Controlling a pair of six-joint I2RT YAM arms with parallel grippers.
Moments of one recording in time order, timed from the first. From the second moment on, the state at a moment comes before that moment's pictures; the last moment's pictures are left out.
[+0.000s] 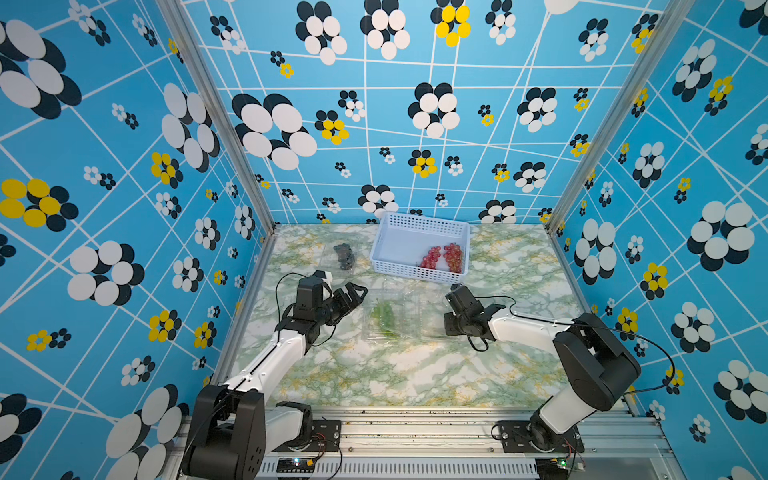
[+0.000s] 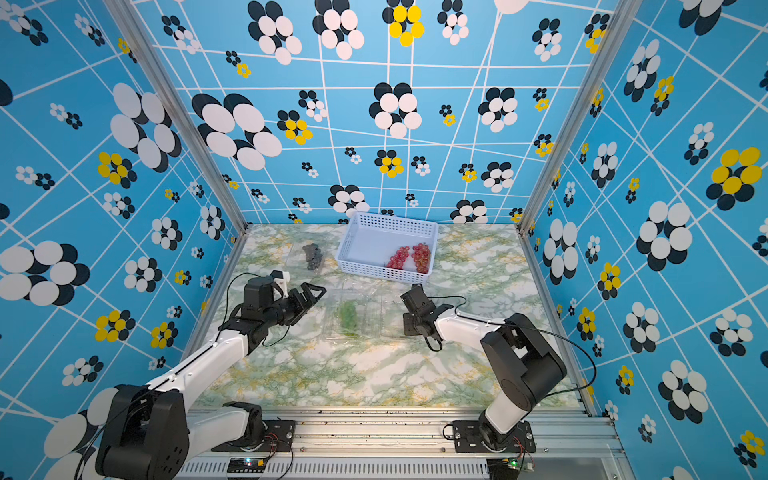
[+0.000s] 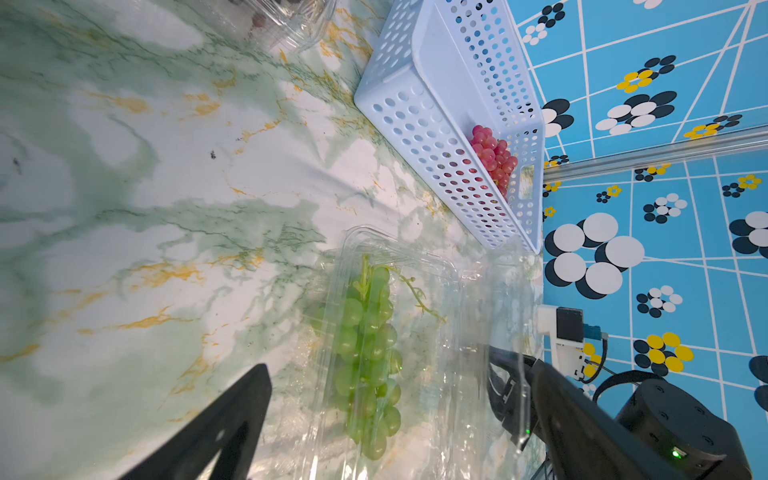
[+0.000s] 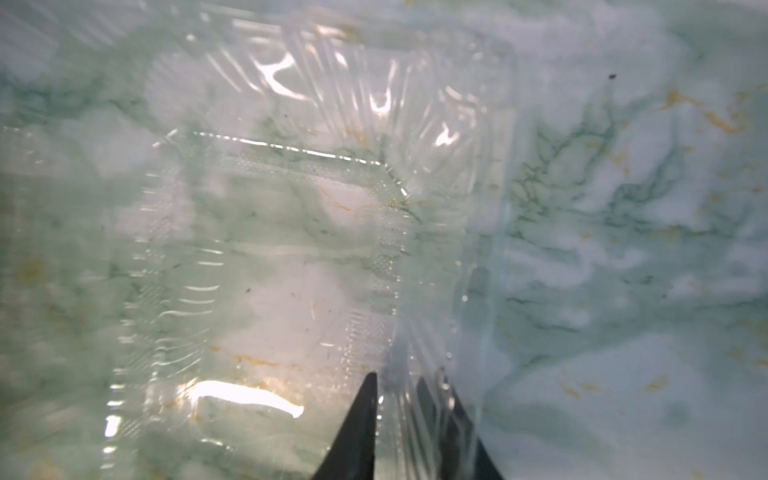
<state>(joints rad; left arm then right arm) -0.14 1.20 0.60 0.00 0.46 -0.84 0.62 1.63 0.82 -0.26 0.18 0.42</state>
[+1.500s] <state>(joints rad) -0.28 1.34 1.10 -0.29 0.46 -0.58 0.40 1.72 1.58 -0.67 0.12 0.46</state>
